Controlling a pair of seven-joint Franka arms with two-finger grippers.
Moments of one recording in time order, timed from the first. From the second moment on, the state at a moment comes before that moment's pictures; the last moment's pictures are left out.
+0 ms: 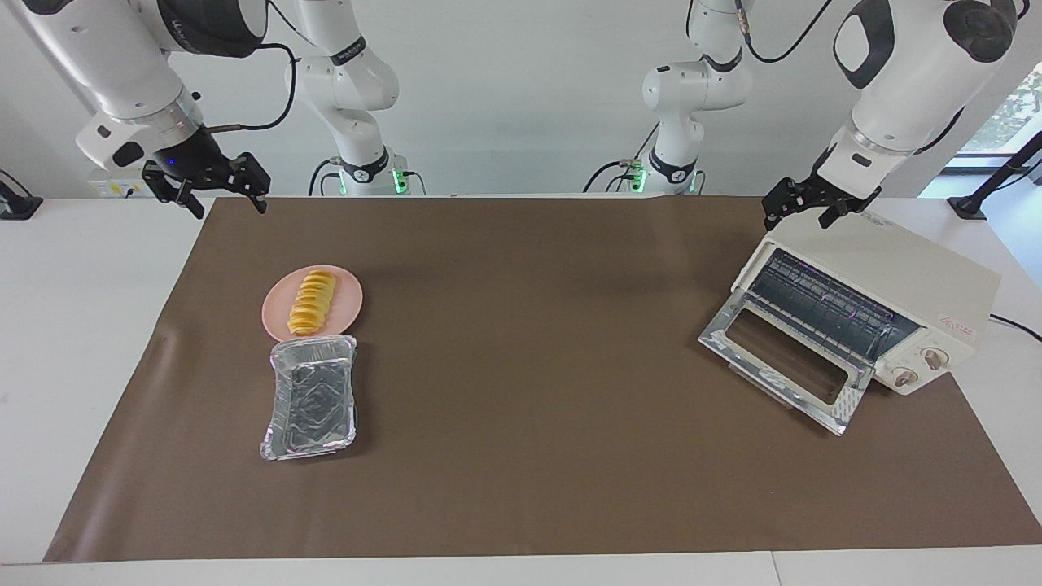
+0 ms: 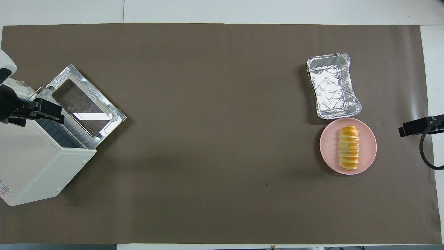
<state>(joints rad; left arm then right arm) 0.01 -0.01 -0.07 -1.65 -0.02 1.50 -0.04 -0.14 -0.10 0.02 -1.74 0.01 1.56 -0.19</state>
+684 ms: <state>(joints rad) 0.01 -0.01 -0.07 -1.65 -0.02 1.50 -0.04 -0.15 -0.07 0.02 -1.74 -0.04 1.64 -0.19</state>
